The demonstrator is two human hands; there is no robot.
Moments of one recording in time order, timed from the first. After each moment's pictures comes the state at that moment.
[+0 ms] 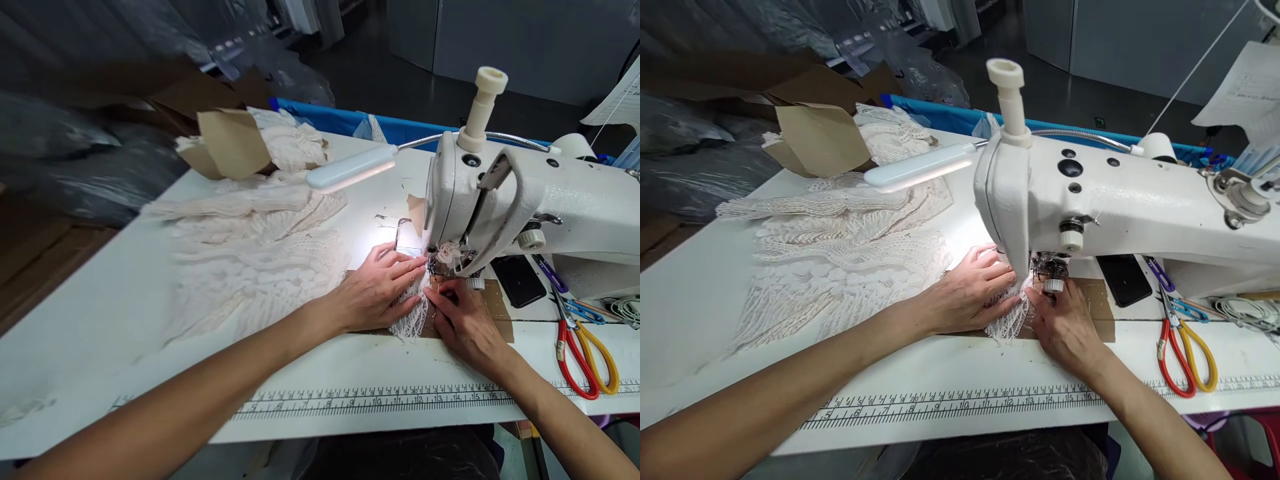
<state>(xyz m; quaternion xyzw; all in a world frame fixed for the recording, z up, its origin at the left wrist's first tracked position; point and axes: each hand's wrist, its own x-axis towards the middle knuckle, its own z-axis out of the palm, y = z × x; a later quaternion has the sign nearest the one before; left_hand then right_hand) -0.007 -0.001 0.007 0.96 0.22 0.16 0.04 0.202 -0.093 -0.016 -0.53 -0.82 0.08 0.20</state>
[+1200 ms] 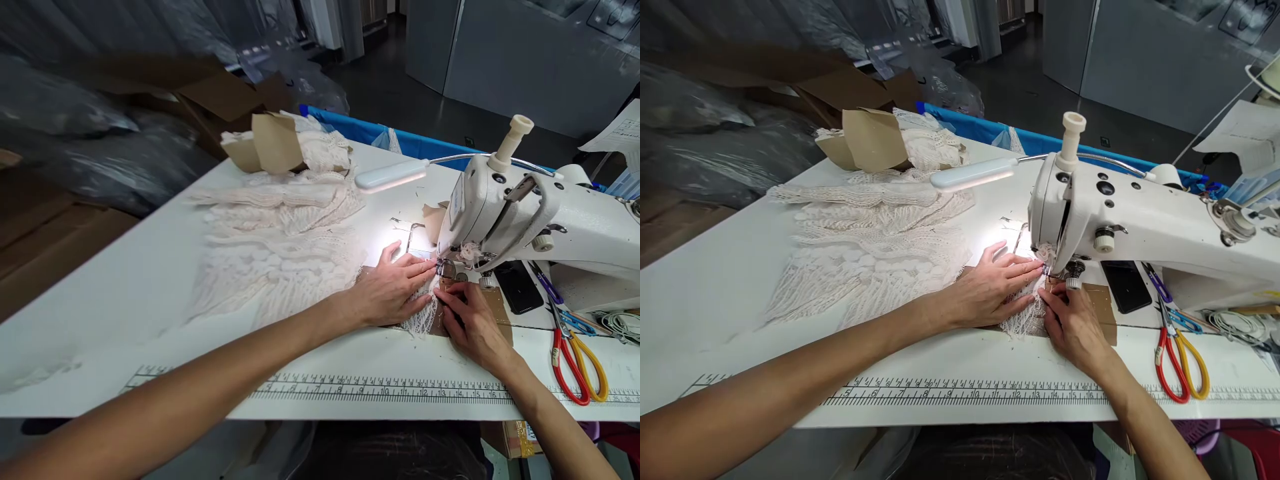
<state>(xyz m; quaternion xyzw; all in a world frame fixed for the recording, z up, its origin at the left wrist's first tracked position) -0.003 -0.008 0.001 0.95 0.25 0.17 0.06 0.206 -0.091 -0.010 -0.49 -0.82 0.08 0.27</state>
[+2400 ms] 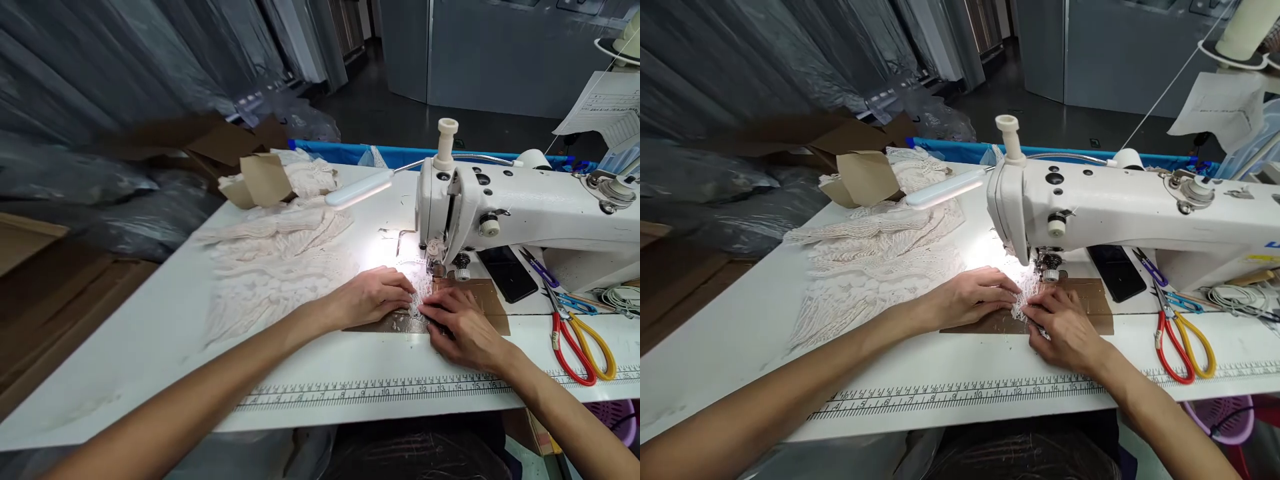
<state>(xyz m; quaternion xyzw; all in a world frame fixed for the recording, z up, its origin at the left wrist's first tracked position) -0.025 0.008 0.012 0.95 0.12 0.21 0.18 0.199 -0.101 0.008 -0.45 -0.85 0.16 0.22</state>
